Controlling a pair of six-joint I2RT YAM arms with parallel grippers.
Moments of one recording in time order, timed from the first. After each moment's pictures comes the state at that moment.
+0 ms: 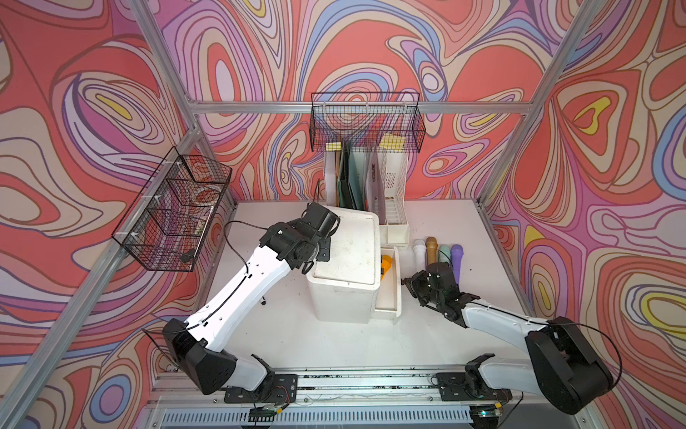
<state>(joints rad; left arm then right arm) -0.62 1.44 1.59 -1.17 -0.36 -0.48 0.39 1.28 0.46 0.13 -0.09 1.31</state>
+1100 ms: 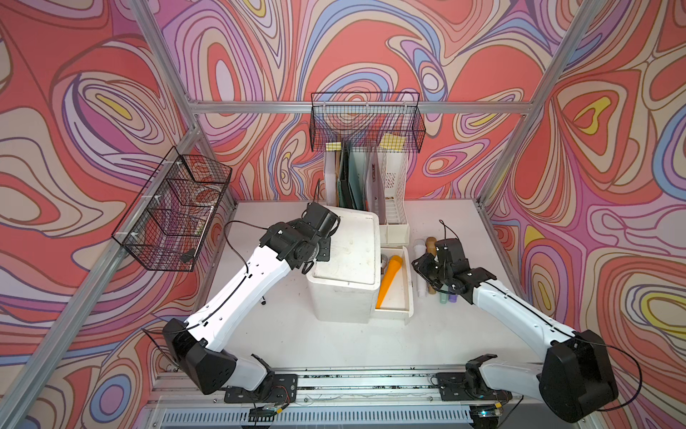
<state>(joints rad) -0.62 1.44 1.59 -1.17 -0.36 -0.48 0.32 1.24 0.83 -0.39 -0.06 0.93</state>
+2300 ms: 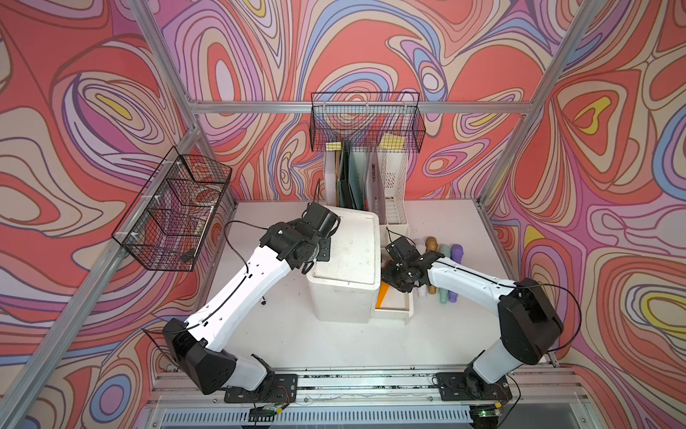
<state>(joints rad) -0.62 1.44 1.59 -1.17 -0.36 -0.47 0.60 1.64 1.09 -0.59 -0.01 1.03</state>
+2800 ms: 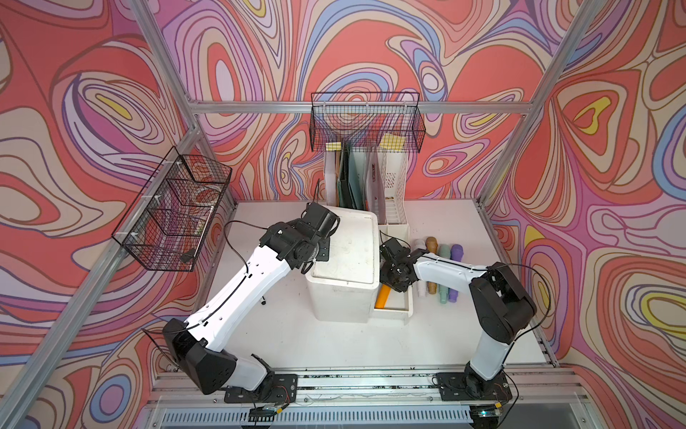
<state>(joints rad) -0.62 1.44 1.59 -1.17 -0.38 -0.47 0.59 1.81 1.14 -0.56 0.03 1.03</state>
